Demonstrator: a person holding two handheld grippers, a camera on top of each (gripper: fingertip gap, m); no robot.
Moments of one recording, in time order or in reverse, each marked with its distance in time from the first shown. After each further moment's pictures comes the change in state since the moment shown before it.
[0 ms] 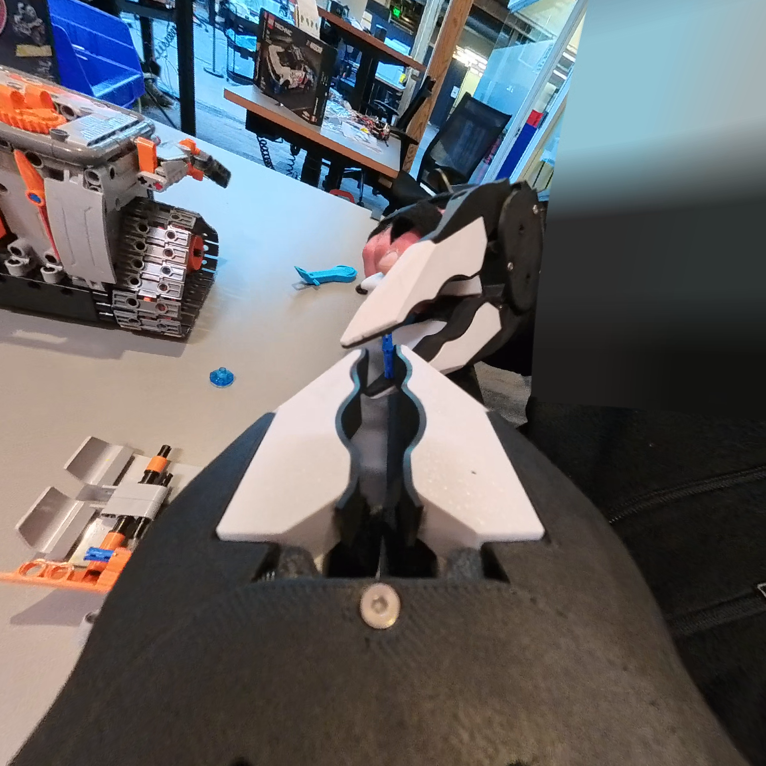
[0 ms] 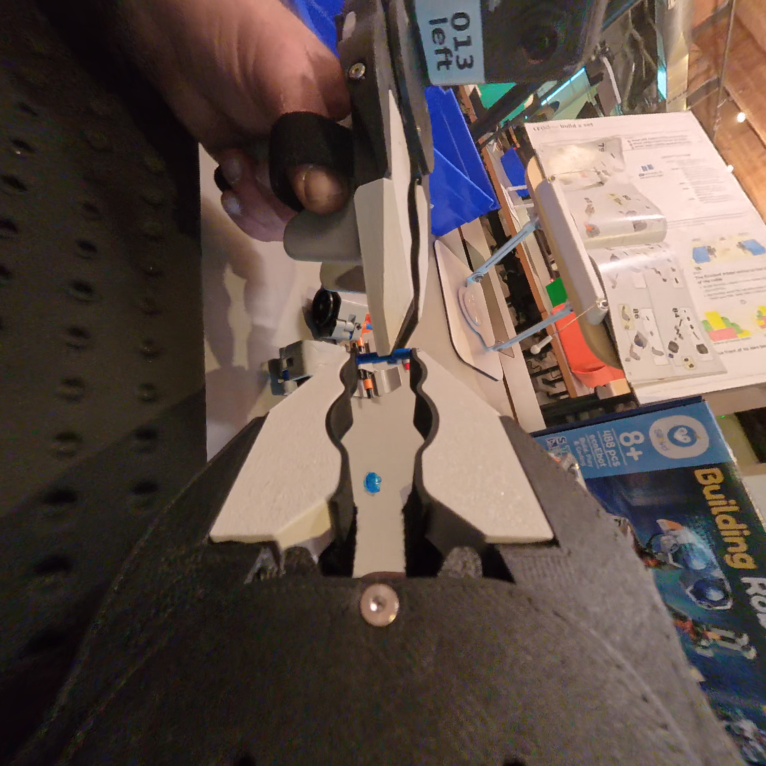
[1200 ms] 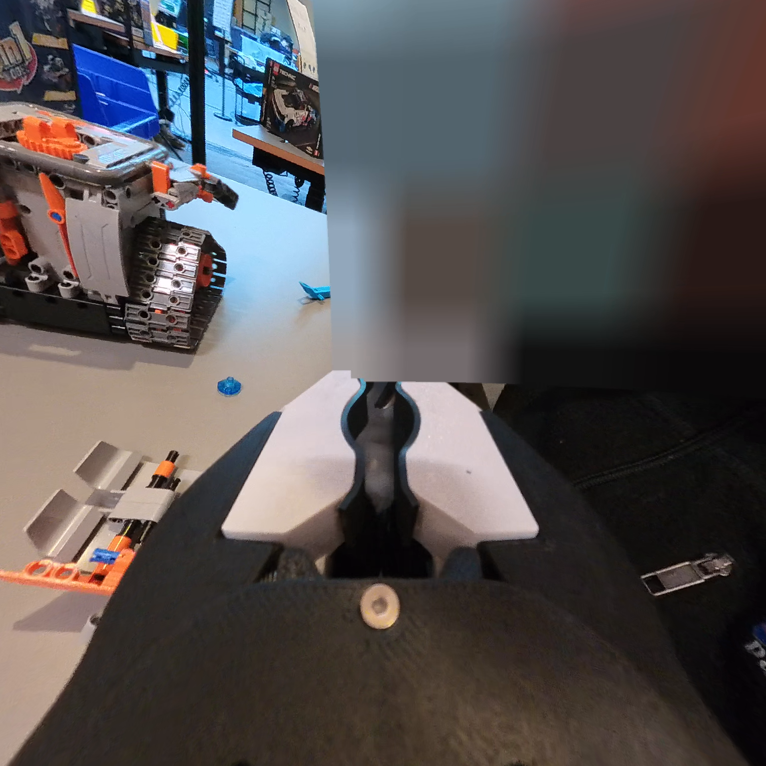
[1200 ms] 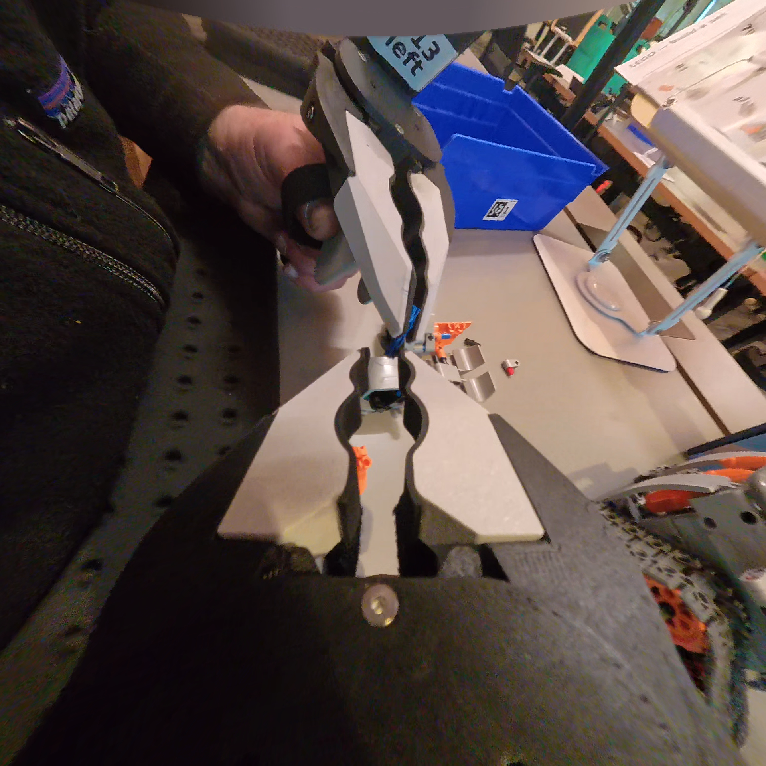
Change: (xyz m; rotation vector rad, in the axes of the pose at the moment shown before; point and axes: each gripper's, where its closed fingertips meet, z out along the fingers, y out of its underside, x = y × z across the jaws) left arm -0.002 0.000 -0.003 0.066 0.000 0.033; right arm -0.016 0.002 0.002 0.135 -0.285 0.413
